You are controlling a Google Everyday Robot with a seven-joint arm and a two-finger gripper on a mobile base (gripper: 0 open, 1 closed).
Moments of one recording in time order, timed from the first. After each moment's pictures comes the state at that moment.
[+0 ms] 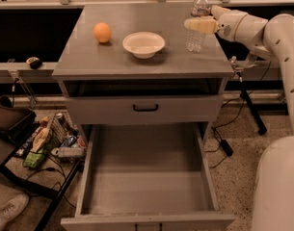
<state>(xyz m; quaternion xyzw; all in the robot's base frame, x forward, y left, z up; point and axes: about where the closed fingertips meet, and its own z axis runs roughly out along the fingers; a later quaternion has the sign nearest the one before) 0.854 -0.210 0.942 -0.27 0.66 0.24 0.66</state>
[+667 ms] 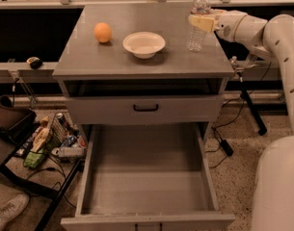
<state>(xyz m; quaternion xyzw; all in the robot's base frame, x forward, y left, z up) 0.855 -0.208 0.941 -0.27 0.66 0.24 0.66</state>
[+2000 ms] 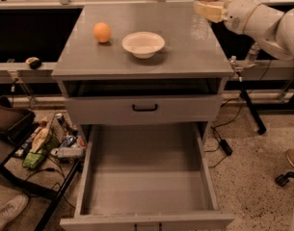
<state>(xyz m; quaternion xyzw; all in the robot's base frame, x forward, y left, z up) 0.809 -0.199 1.007 -0.30 0.60 0.21 0.71</state>
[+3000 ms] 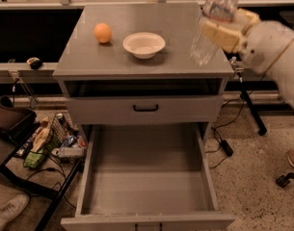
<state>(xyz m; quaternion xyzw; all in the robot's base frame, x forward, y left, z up) 0.599 -0.171 1.039 -0.29 0.55 0.23 0.75</state>
